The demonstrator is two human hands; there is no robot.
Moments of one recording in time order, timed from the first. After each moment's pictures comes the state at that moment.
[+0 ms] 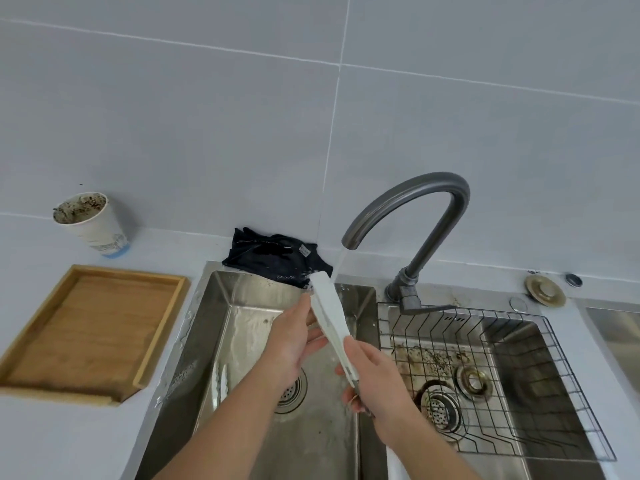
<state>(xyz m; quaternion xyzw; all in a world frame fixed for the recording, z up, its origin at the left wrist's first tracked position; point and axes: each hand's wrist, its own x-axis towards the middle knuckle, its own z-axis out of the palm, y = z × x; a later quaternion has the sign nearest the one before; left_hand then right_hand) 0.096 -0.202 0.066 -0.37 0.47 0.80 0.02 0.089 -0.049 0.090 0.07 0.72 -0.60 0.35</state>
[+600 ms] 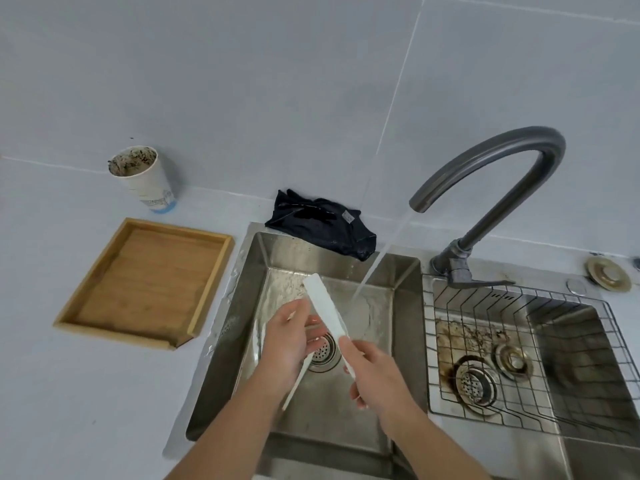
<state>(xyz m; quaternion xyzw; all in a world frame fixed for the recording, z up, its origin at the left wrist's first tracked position) 0.177 -0.234 0.029 -0.46 0.45 0.76 -0.06 0.141 -0.086 0.051 0.04 0.78 -0.49 0.39</state>
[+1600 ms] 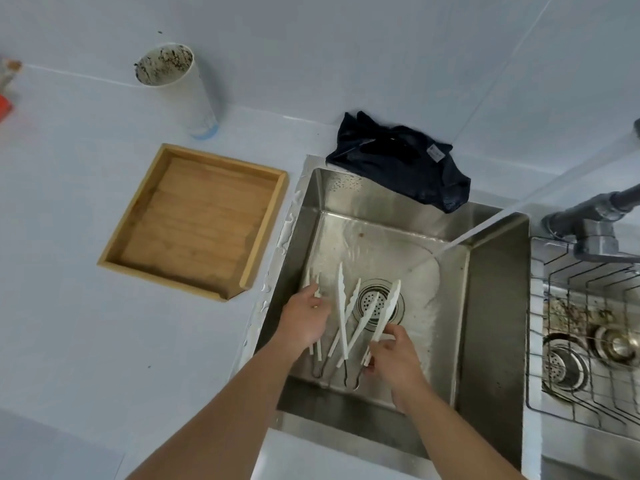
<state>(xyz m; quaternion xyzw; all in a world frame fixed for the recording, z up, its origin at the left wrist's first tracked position) 0.225 -0.306 -0.075 -0.50 0.63 0.58 0.13 0.176 -0.138 -0.088 0.17 0.76 -0.46 0.43</state>
